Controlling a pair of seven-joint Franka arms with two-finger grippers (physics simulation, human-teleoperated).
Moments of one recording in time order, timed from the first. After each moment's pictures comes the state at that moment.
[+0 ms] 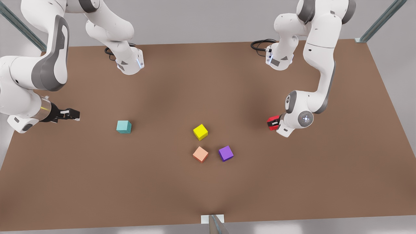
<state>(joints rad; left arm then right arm) -0.14 0.40 -0.06 -2.13 -0.10 2.18 -0.39 -0.11 0.18 0.03 -1.48 -0.04 1.50 -0.15</state>
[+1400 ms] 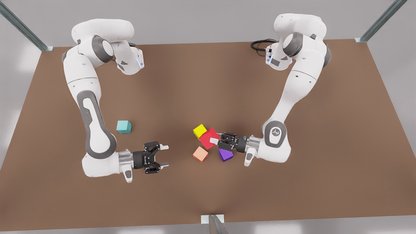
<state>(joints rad) -0.13 0.94 -0.39 -1.17 -1.25 1.82 -0.24 -0.07 0.89 0.36 -1.17 1.03 1.80 -1.19</state>
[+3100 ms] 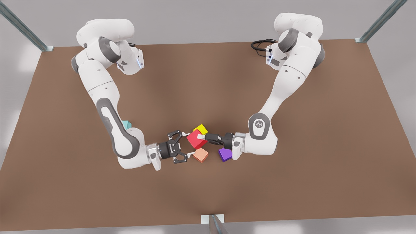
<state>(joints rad) -0.21 0.92 -0.45 -1.18 -1.18 2.06 0.27 0.02 0.94 0.42 -1.28 1.36 1.79 -2.01</state>
